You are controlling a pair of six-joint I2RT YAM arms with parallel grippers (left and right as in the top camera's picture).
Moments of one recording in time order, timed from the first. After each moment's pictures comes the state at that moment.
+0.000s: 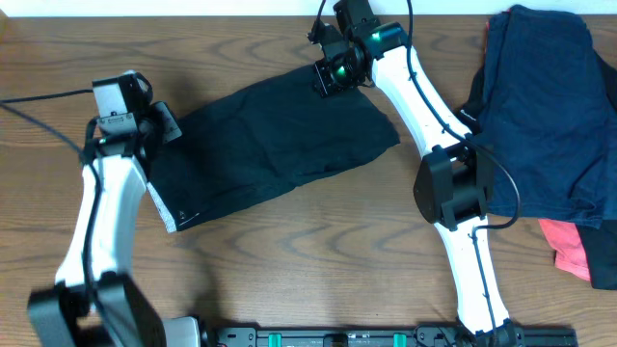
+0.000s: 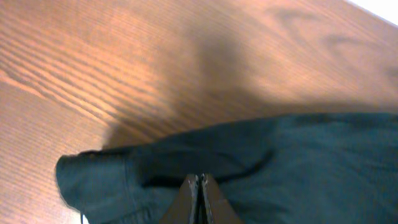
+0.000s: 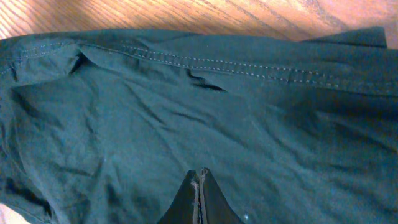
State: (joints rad) left arm 0.18 1.51 1.10 -0.44 0.02 -0.29; right arm 0.40 2.50 2.38 -1.00 -0.42 0.02
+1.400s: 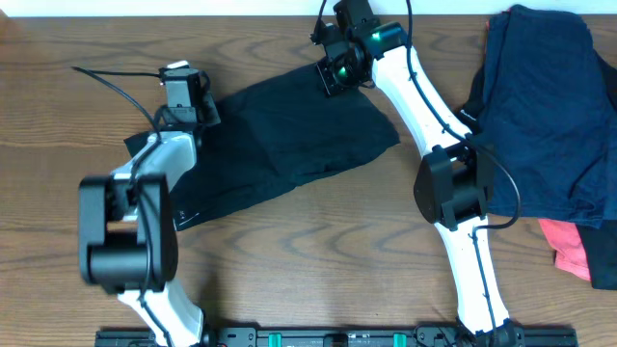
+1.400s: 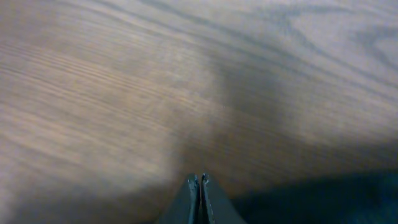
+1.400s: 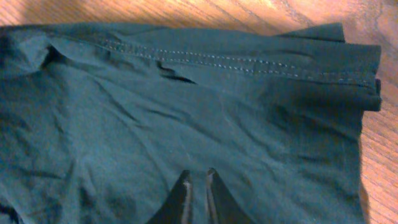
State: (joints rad) left arm 0.01 1.89 1.09 0.01 -0.22 -0.23; right arm 0.40 2.50 2.38 -1.01 -0.33 0.00
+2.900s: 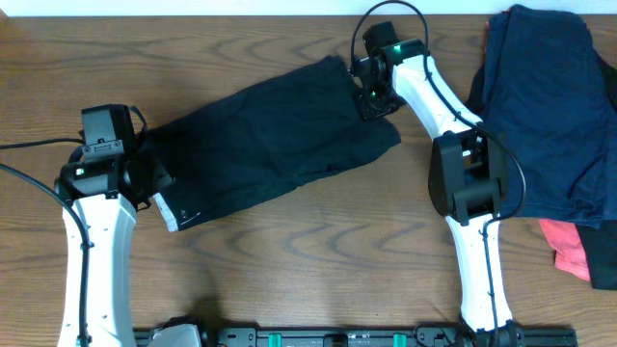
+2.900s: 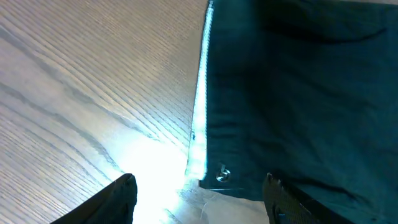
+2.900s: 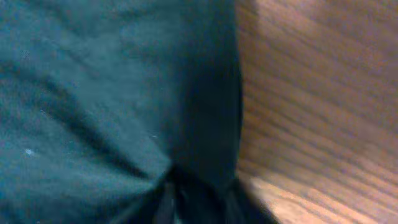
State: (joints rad) left arm 0.20 1.29 1.11 -1.00 -0.17 -0.38; right arm 0.30 2.50 2.14 -1.07 -0.10 -0.07
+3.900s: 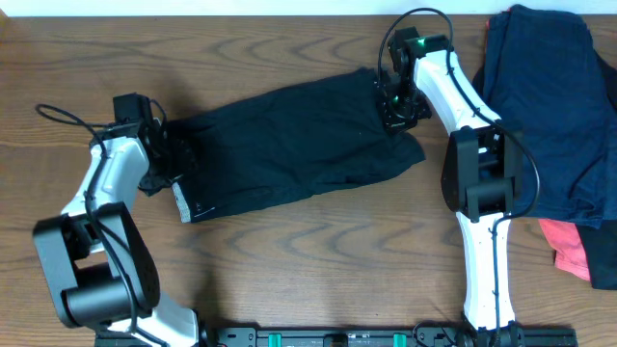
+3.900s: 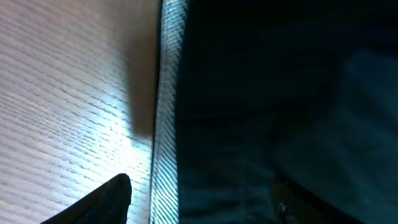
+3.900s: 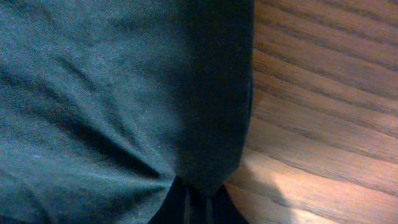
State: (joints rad) left arm 0.23 1.77 1.11 -0.73 0.09 -0.26; right arm 0.22 2.49 2.14 -1.29 -0.12 -0.03
